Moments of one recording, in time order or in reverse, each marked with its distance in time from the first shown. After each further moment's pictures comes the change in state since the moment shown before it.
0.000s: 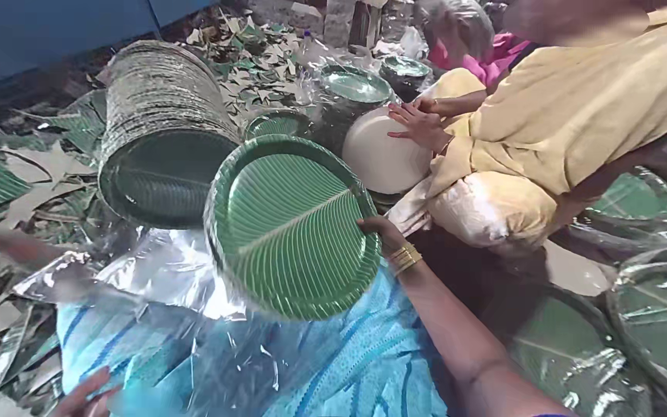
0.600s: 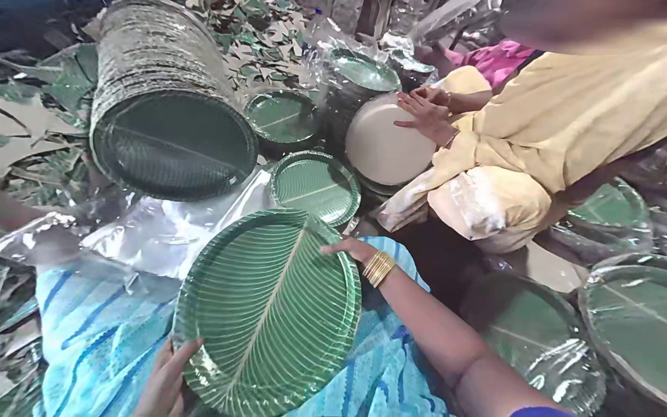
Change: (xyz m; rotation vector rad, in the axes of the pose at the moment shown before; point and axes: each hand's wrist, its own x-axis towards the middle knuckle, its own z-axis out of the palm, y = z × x) left_hand -0.010 0.006 0.094 -0.520 0.022 -0.647; right_hand -0.031 0.046 0.042 -0.354 -0.282 0.333
